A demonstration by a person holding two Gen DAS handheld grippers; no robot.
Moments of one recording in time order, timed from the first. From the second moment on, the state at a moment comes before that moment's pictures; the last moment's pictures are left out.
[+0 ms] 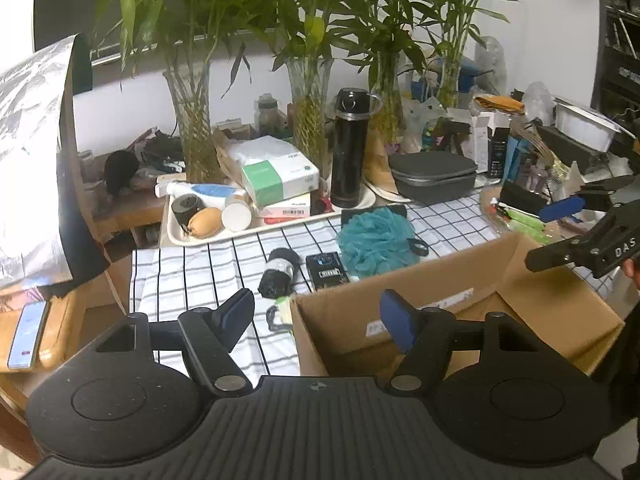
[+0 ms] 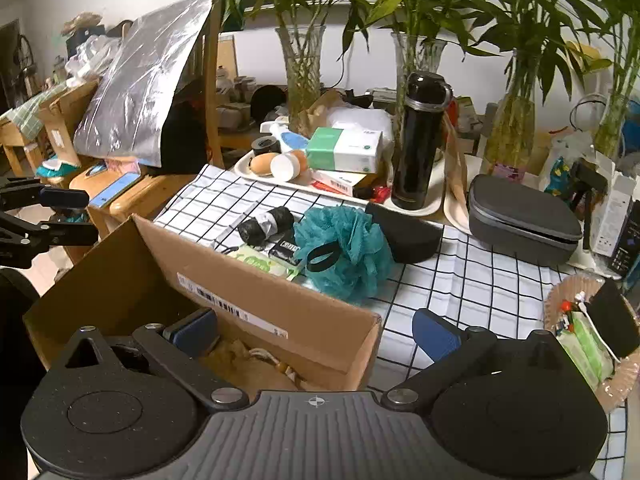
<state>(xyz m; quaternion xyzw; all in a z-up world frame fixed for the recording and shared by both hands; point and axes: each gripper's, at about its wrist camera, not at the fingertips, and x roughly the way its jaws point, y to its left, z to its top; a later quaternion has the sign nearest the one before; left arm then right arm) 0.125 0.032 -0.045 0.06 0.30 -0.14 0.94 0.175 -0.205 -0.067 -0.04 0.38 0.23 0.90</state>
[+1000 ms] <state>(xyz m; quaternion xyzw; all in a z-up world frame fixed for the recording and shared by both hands) 0.240 0.044 -0.078 0.07 0.28 -0.09 0.95 0.224 -0.216 -0.079 -0.03 0.37 0.24 0.90</state>
